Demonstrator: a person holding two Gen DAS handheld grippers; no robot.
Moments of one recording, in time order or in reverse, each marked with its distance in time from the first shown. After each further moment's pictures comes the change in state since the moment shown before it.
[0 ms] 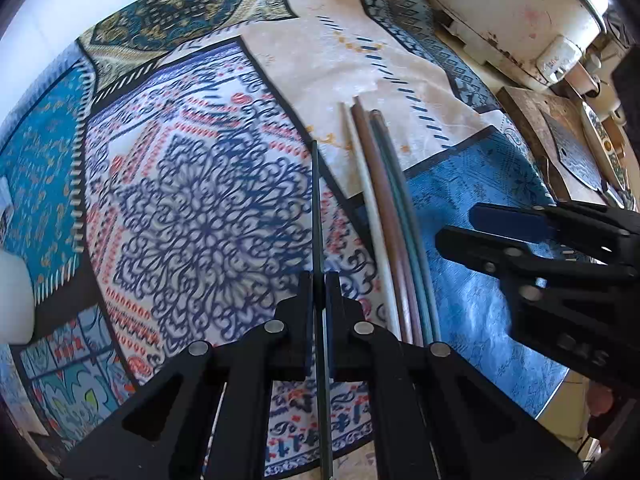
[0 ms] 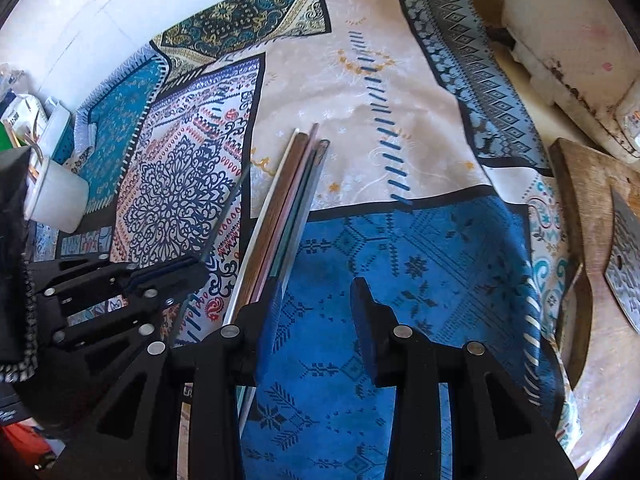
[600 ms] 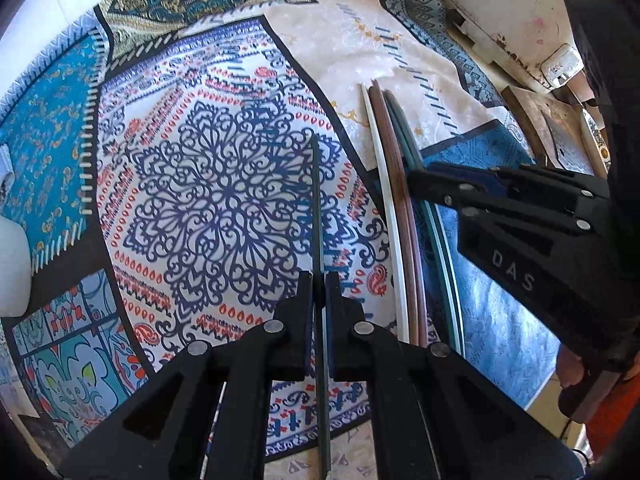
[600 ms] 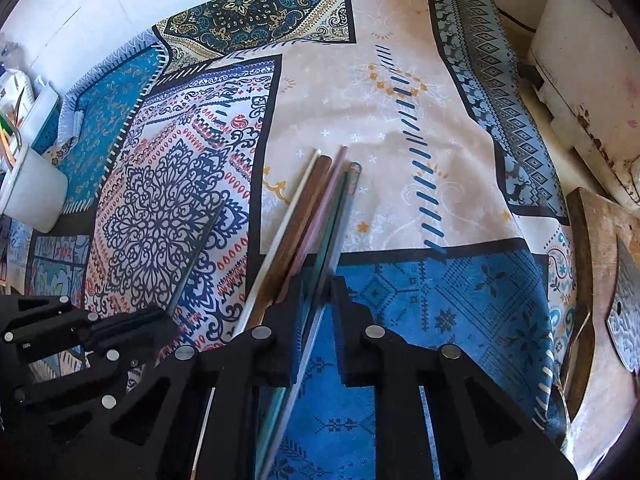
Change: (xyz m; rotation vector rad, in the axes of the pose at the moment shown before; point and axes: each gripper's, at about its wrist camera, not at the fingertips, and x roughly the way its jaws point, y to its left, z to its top) left arm -0.008 0.017 -0.012 -0.043 0.057 -0.046; right arm 0.022 0.026 0.022 -0.056 -0.045 -0.058
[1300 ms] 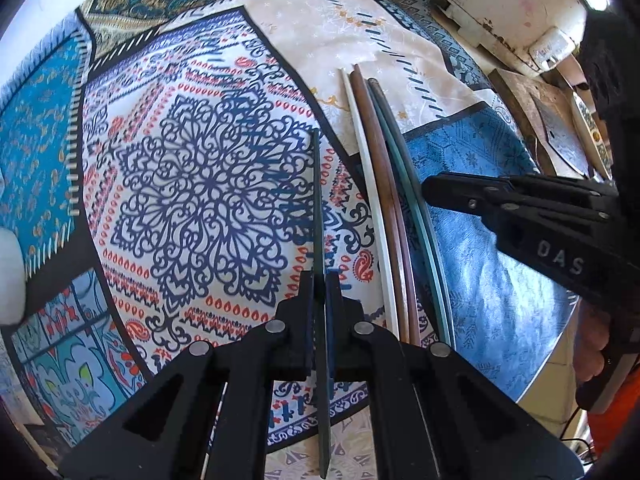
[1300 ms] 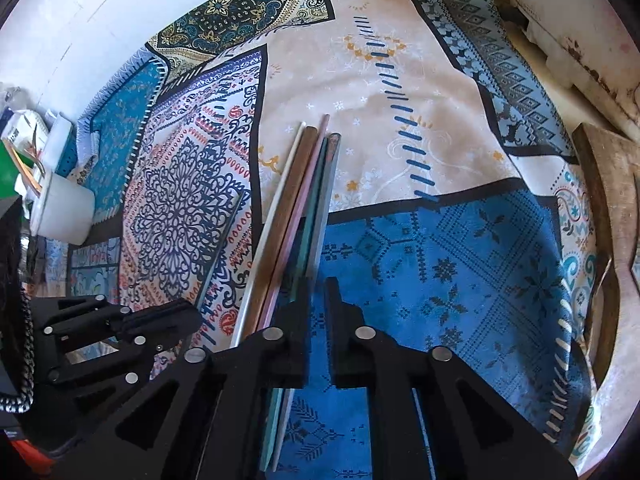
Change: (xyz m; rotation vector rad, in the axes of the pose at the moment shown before) left arm 0.003 -0.009 -0.003 0.051 0.017 -0.012; right arm -0.014 -0.028 -0.022 0.093 0.037 0.108
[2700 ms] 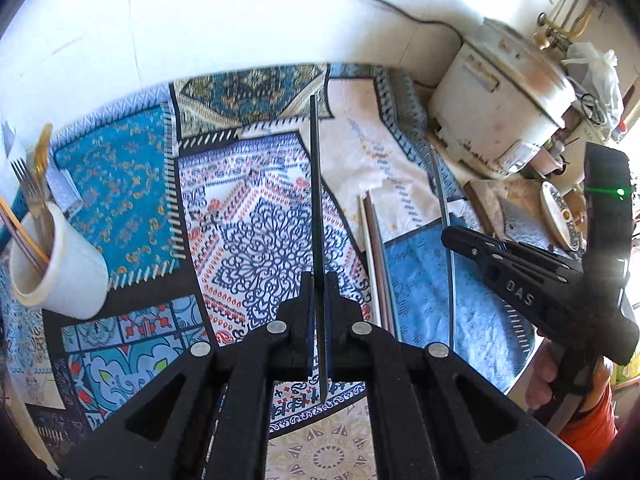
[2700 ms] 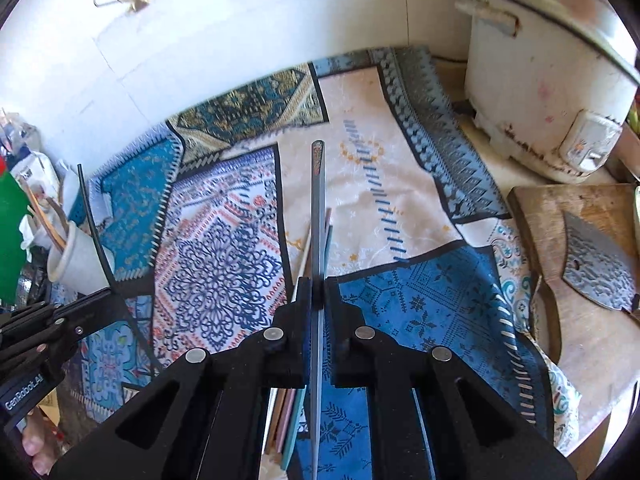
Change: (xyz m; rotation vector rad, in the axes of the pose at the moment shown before) left arm -0.120 0.033 -0.013 -0.102 -0.333 -0.013; right arm -0.074 0.046 -0.008 0.055 -0.311 -0.085
